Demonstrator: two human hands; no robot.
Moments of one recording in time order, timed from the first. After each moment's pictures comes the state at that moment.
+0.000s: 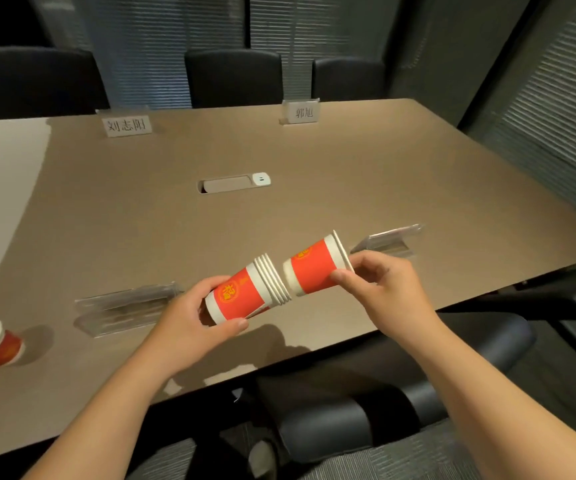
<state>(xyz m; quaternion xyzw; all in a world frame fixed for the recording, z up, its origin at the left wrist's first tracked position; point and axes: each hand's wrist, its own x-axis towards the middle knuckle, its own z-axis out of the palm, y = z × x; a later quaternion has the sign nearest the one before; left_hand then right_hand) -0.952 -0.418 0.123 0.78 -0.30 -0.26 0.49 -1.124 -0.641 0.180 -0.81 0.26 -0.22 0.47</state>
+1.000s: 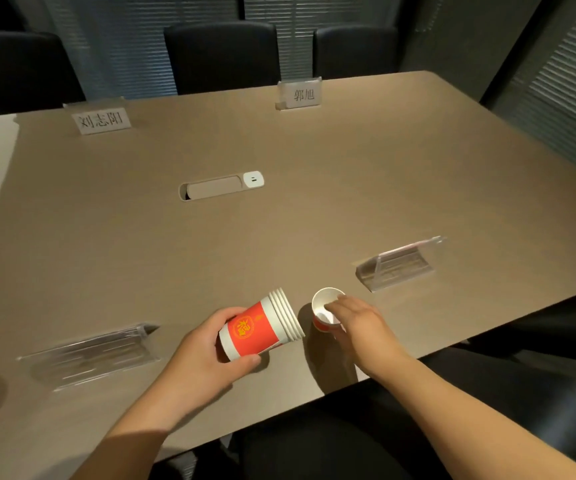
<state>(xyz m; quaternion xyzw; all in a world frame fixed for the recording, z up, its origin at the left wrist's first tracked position) -0.916 -0.510 0.080 0.80 -0.29 -0.30 0.43 -1.059 -0.747 0.036 -0.96 0.20 -0.01 0.19</state>
